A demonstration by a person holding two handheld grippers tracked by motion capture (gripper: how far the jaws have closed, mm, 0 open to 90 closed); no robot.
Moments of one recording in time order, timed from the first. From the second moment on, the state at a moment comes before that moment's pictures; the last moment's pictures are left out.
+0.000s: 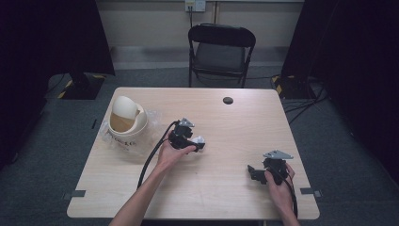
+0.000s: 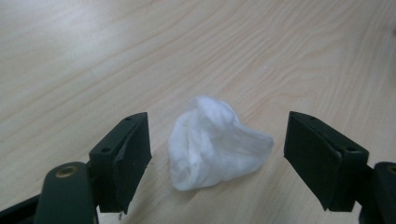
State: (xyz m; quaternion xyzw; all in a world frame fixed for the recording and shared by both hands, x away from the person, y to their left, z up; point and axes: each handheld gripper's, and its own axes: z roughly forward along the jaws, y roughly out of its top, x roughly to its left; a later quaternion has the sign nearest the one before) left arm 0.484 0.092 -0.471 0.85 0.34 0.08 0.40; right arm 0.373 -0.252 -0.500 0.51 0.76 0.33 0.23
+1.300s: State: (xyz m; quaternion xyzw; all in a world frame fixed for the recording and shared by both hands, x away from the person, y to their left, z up) left arm 0.465 0.081 -0.470 0.86 0.30 0.08 0.41; right arm 0.373 -0.252 -0.500 0.51 0.76 0.33 0.23
